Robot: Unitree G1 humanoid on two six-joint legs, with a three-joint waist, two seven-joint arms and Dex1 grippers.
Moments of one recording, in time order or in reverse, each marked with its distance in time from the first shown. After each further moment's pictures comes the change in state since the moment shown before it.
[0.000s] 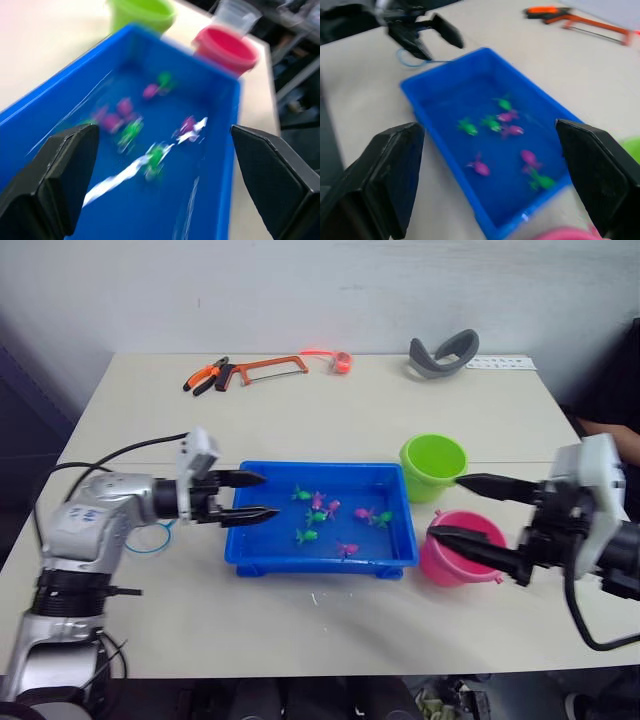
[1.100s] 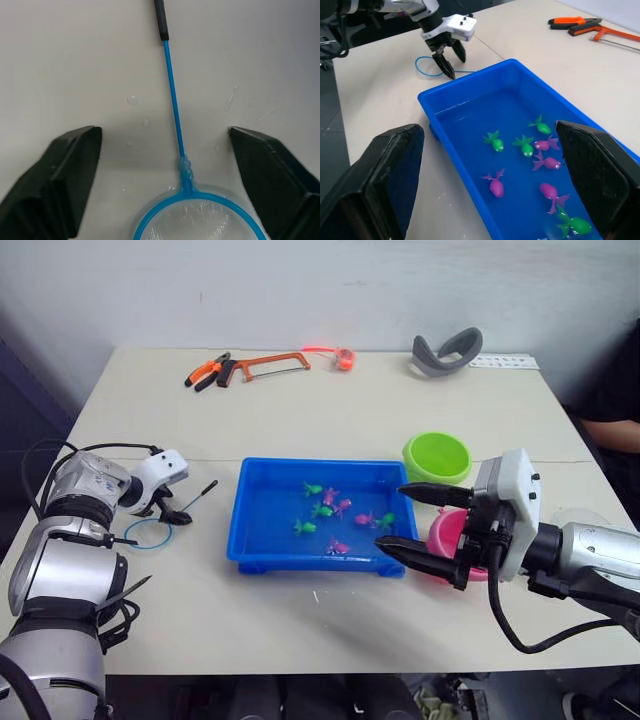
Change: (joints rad) left arm -0.574 -0.132 -0.336 1.224 0.763 -0.502 0.175; right arm -0.033 0.151 0.104 -0.097 -0.083 0.033 -0.147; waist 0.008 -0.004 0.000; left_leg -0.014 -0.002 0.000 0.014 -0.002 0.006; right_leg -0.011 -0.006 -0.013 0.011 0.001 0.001
